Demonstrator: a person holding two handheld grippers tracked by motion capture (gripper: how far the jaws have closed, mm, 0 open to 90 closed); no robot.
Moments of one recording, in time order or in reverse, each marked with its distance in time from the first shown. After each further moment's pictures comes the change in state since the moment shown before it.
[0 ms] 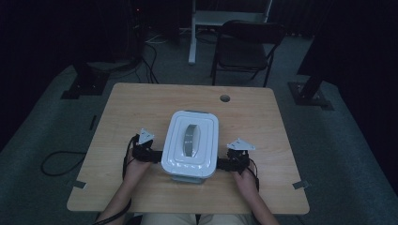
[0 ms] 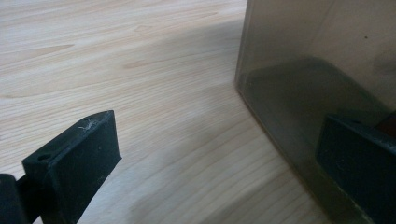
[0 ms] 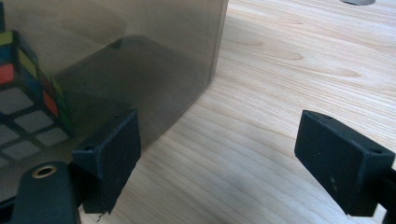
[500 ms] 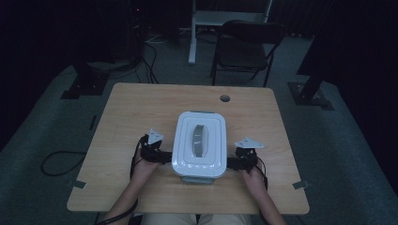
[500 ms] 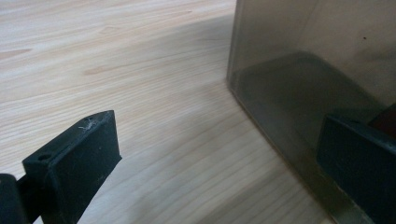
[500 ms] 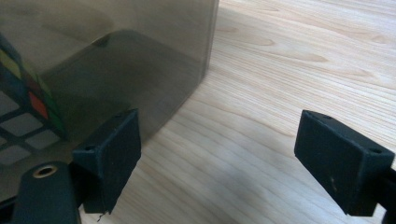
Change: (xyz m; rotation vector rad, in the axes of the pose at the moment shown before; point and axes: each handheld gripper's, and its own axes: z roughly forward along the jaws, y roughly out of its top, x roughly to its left) left arm -0.025 0.008 0.012 0.022 -0.031 0.015; right arm -0.028 -0.005 -0.009 0.032 -0.008 0.001
